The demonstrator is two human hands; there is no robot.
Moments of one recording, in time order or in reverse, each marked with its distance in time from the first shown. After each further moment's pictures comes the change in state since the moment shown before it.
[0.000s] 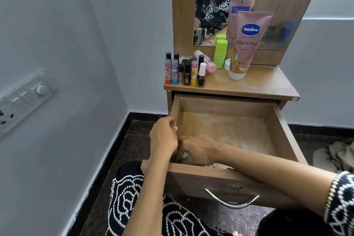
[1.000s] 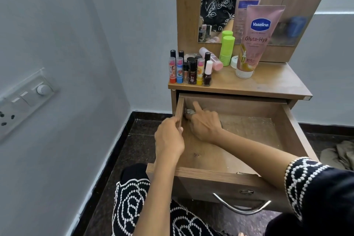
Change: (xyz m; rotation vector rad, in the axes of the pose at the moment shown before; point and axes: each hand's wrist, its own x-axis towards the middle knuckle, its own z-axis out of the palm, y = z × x) left_hand 0.002 -0.003 0.001 0.015 -0.002 0.033; right_hand 0.054 0.045 -0.003 -0.309 0.350 0.504
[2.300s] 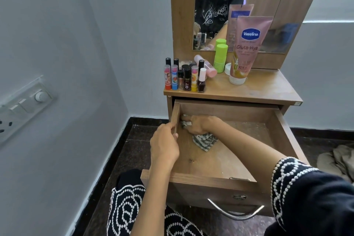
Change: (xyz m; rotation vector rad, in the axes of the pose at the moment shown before) left_hand -0.001 0.002 0.000 0.058 -0.005 0.008; right_hand 0.024 0.021 -0.022 0.243 -0.552 -0.008
